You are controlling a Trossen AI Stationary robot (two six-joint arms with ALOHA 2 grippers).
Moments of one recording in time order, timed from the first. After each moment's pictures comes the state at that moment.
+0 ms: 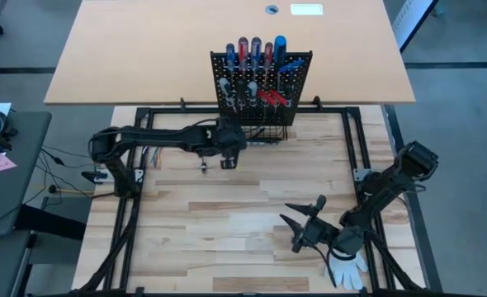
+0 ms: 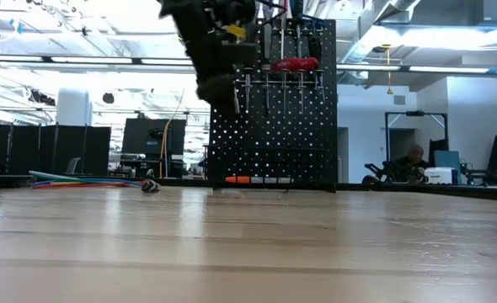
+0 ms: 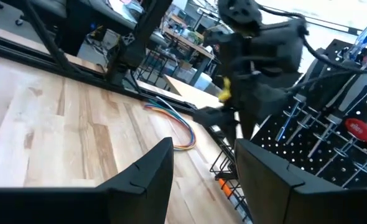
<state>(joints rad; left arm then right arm) 0.18 1.68 1.30 -0.53 -0.44 0.36 0.82 1.58 0.69 0.87 1.35 -0.47</state>
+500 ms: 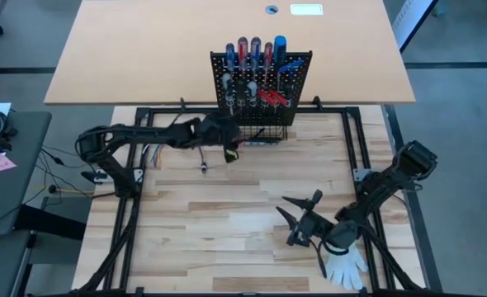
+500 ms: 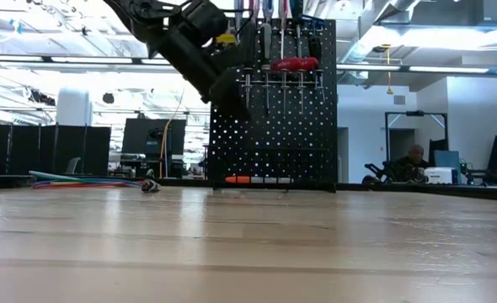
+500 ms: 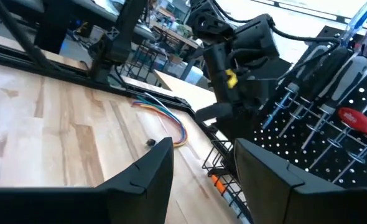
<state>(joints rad) 0.38 1.60 1.08 -0.04 -0.06 0.20 0.74 1.58 0.69 0.87 1.33 -0.43</state>
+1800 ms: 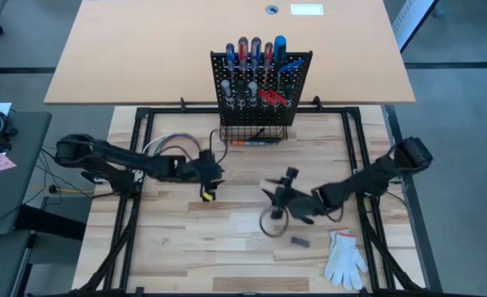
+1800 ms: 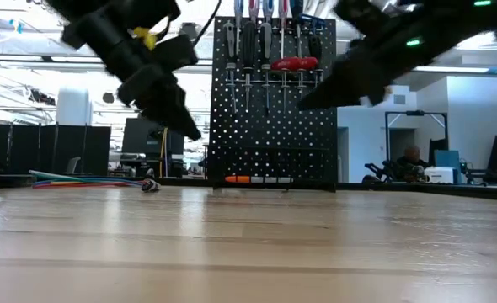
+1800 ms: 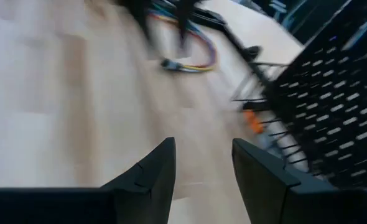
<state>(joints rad) -0.03 1.39 0.66 0.04 -0.27 0.06 0.31 1.58 0.74 0.26 0.84 -0.07</state>
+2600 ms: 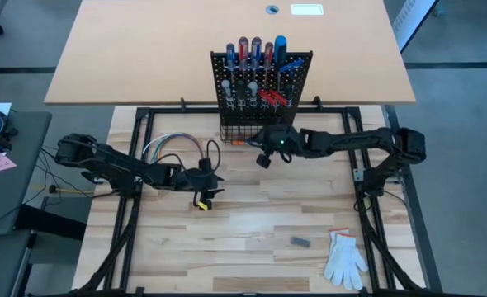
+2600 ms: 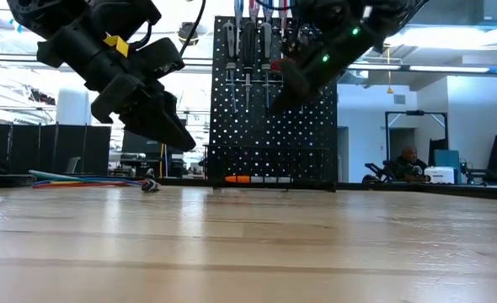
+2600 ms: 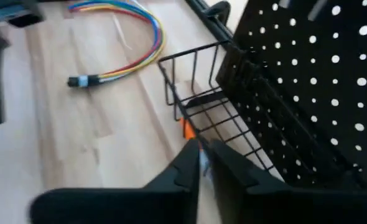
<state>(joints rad) -0.10 1.39 0.56 0.20 -0.27 0.07 -0.23 1.61 1.00 0.02 0.29 0.00</state>
